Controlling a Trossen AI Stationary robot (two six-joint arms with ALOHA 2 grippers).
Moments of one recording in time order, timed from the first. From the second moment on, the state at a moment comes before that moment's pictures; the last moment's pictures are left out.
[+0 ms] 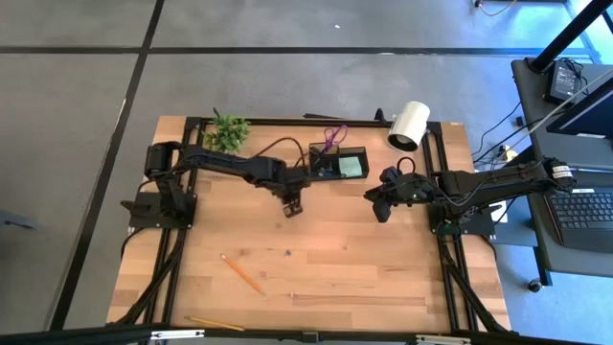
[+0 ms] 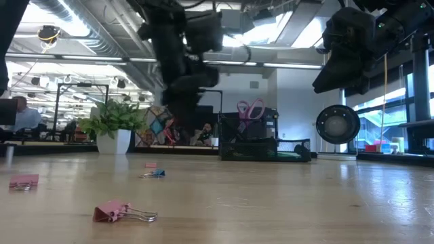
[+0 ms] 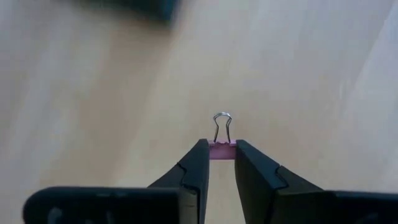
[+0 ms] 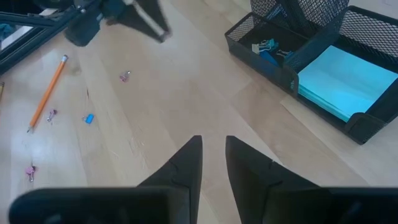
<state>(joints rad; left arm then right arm) 0.12 1.81 1.22 -0.63 -0.14 -0.28 0.07 0.90 0.53 -0.30 0.24 0.66</state>
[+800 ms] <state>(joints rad) 0.24 1.97 1.24 -0.12 -0.27 -0.12 0.07 0.90 0.53 -0.29 0.24 0.67</state>
